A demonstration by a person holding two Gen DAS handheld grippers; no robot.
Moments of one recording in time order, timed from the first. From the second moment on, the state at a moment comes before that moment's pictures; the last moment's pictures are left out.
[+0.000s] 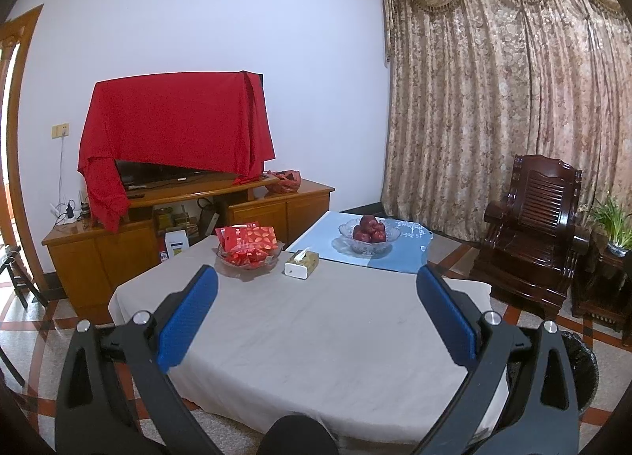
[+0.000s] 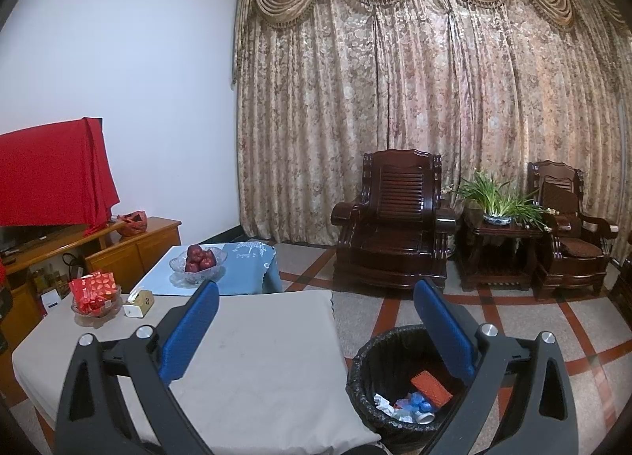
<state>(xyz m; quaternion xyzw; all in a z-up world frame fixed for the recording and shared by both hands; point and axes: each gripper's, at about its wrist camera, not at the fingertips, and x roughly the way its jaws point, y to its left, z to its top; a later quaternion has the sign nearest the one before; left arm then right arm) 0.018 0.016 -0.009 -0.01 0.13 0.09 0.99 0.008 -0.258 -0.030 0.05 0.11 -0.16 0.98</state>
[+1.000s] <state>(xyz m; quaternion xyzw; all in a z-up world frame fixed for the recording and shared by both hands) 0.018 0.009 -0.007 -0.02 0.14 0.09 0.99 0.008 -0.259 -0.029 0.05 0.11 -0.16 0.98</state>
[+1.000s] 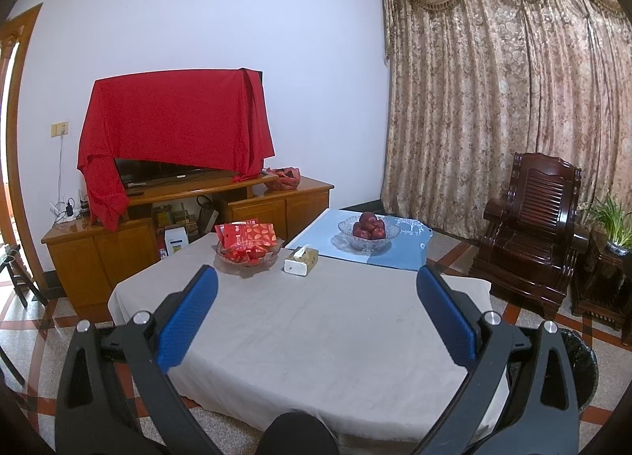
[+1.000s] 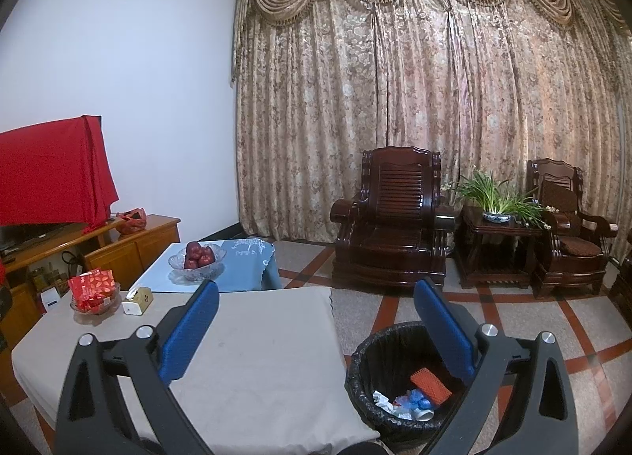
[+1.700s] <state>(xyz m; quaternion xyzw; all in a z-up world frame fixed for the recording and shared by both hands) 0.019 0.008 -0.009 -0.02 0.14 0.09 0.99 0.007 -0.259 -0.030 0.05 0.11 -0.16 0.98</state>
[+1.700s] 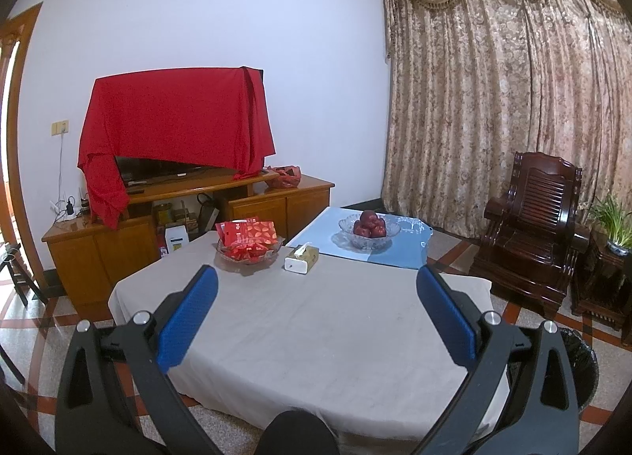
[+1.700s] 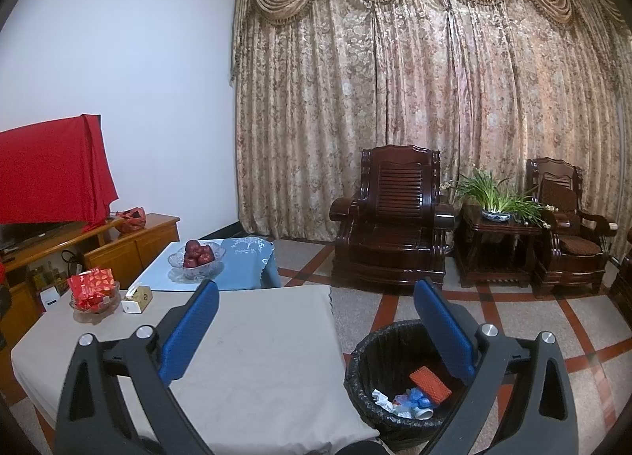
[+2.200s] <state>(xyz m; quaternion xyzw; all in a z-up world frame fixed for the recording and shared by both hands) 0.018 0.008 -0.008 -0.02 0.14 0.09 0.99 0.007 -0.259 -0.031 0.05 0.11 -0.16 0.98</state>
